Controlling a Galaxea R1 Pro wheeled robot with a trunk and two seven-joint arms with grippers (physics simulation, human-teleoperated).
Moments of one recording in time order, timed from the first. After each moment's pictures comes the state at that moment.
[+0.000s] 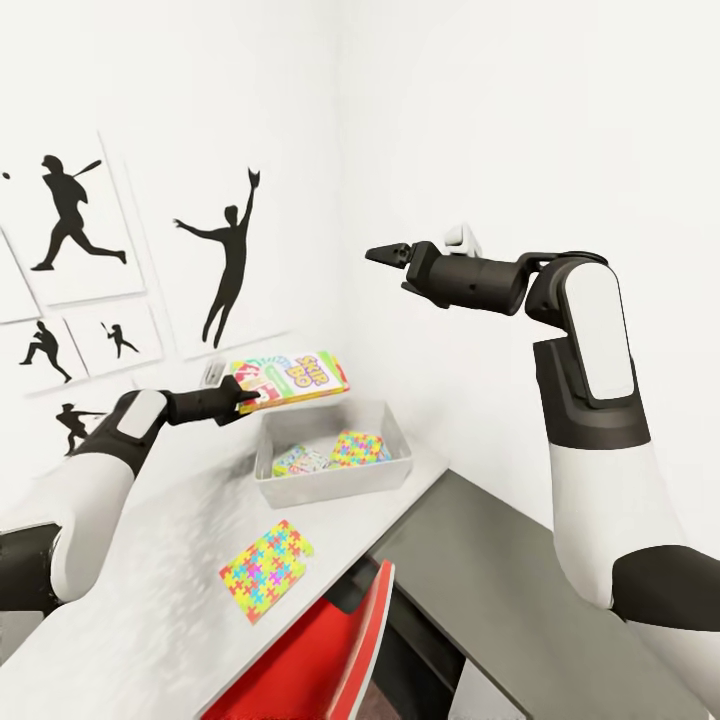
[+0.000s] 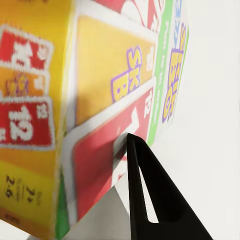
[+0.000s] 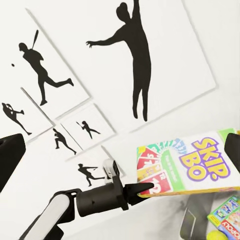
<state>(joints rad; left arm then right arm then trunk) -1.18 0.19 0.16 -0.47 0.78 0.90 -0.28 -1.20 0.00 0.16 -1.53 -1.43 1.04 -0.53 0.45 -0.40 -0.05</state>
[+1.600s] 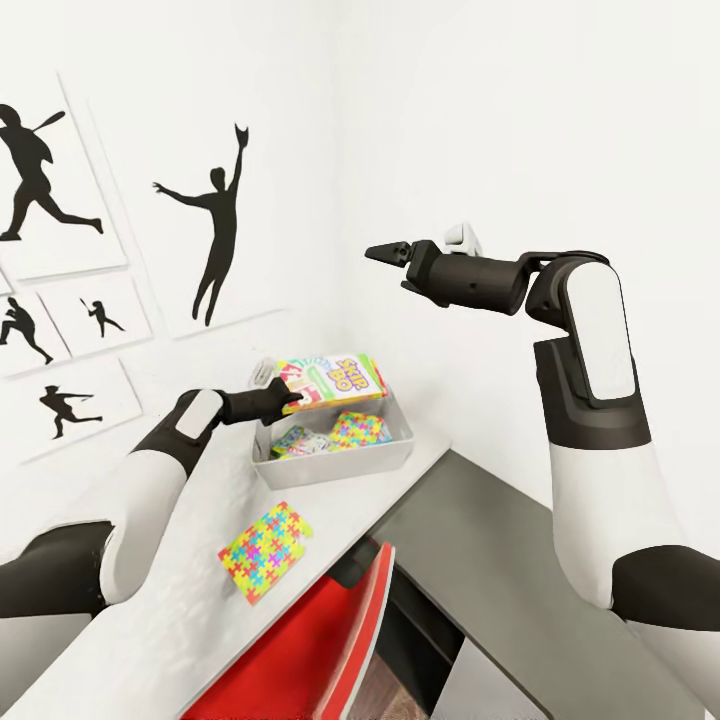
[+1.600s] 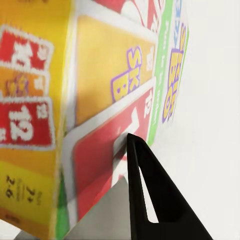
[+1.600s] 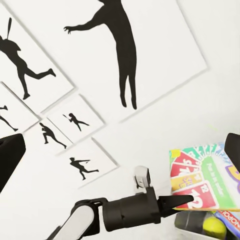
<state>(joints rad) -1.19 0.03 0.10 -0.45 0.77 0.79 -0.23 -1.20 0.00 0.16 -1.54 -1.44 1.04 -0.53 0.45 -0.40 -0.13</state>
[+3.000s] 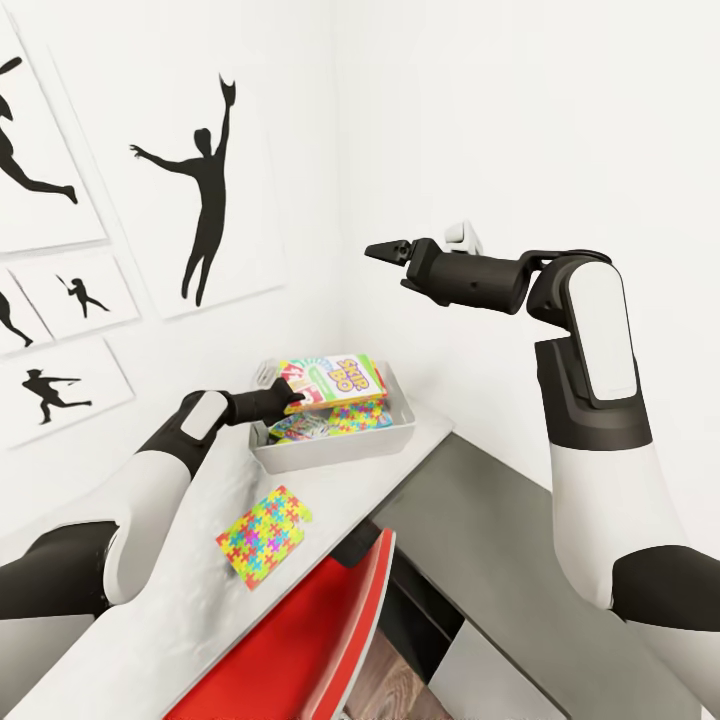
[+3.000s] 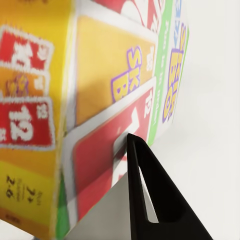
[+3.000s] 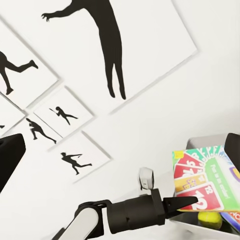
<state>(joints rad) -1.19 0.02 0.09 -0.43 0.77 0.74 -0.22 -1.20 0.00 0.16 -1.55 -1.44 1.04 -0.53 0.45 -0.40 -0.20</state>
